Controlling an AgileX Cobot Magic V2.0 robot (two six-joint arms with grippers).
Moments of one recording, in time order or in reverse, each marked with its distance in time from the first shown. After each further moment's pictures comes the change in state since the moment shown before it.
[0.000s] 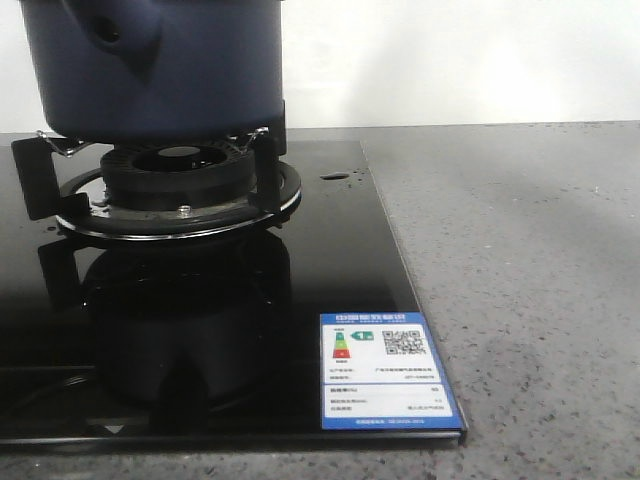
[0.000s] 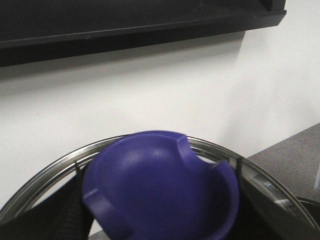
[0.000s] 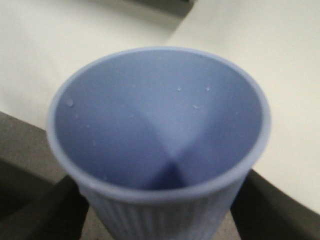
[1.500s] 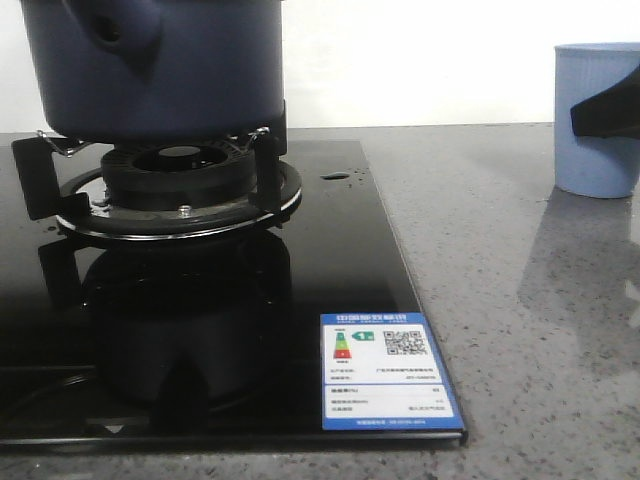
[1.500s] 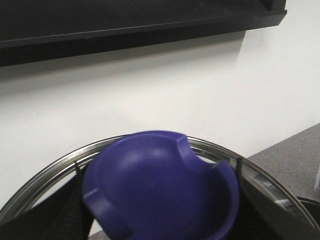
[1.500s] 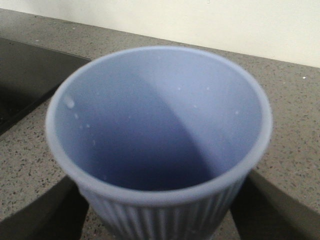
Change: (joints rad) left arm 0.000 0.000 0.000 0.000 0.000 0.000; right arm -0.396 0.257 0.369 0.336 -0.630 -0.436
